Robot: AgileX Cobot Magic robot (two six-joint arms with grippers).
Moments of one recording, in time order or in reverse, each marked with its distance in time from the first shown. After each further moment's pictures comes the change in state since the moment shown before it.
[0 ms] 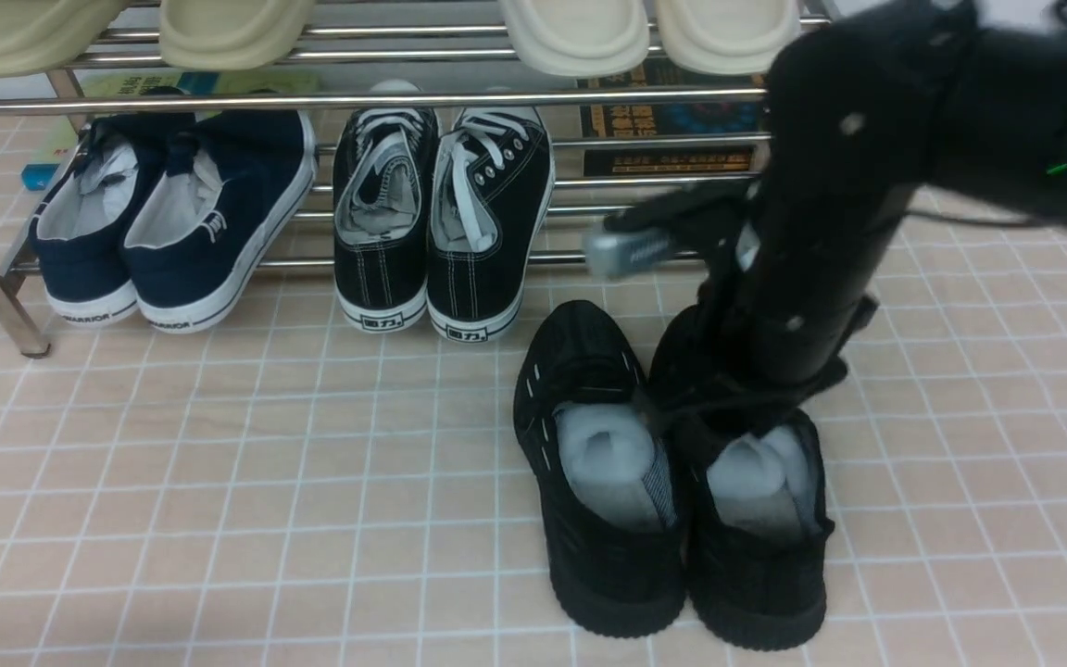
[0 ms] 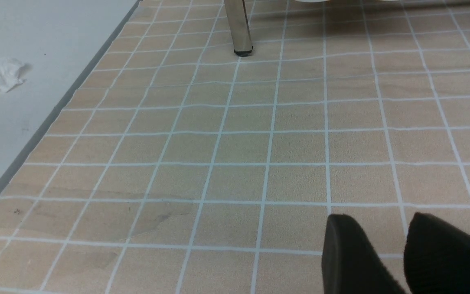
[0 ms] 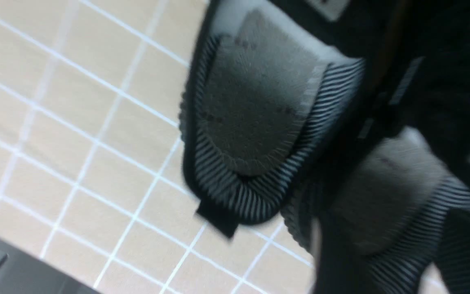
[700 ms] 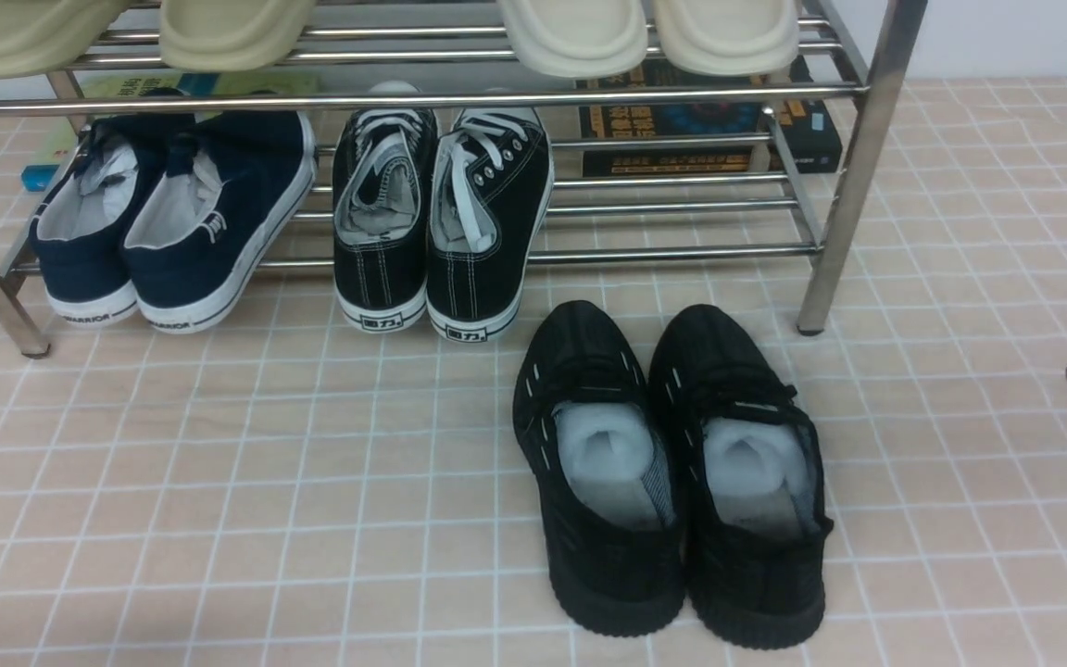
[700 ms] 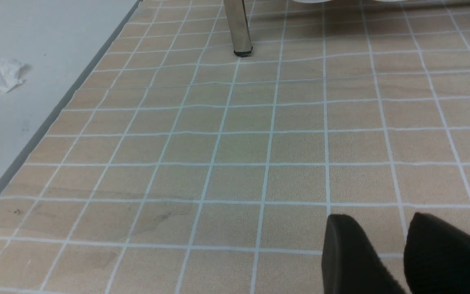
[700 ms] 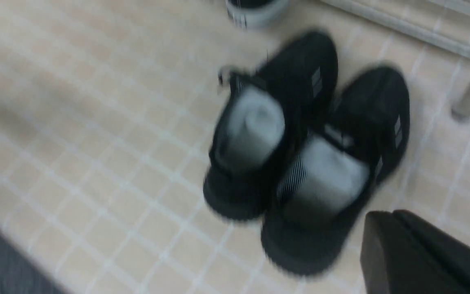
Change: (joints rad) right arm 0.000 -0.967 0.648 -0.040 -0.451 0.004; left arm 0.000 0.000 0.000 0.000 0.000 0.000
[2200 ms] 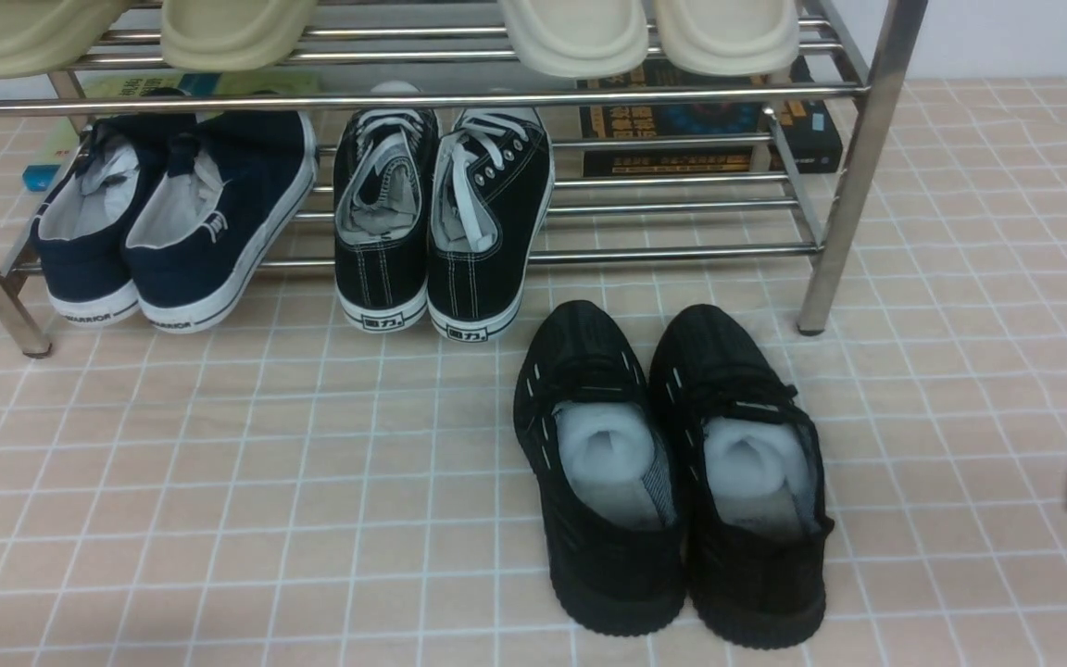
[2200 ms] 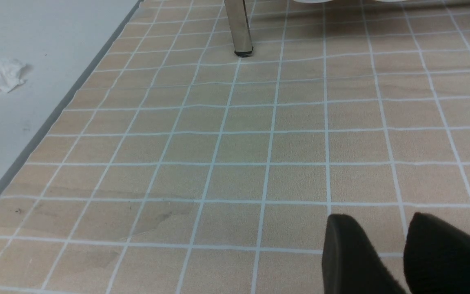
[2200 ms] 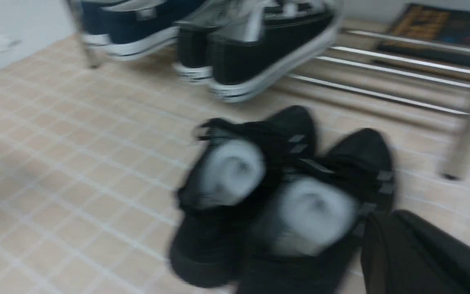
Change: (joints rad) right arm -0.137 -0.319 0.533 0.000 -0.498 -0.039; left arm 0.000 0.000 0.000 0.000 0.000 0.000
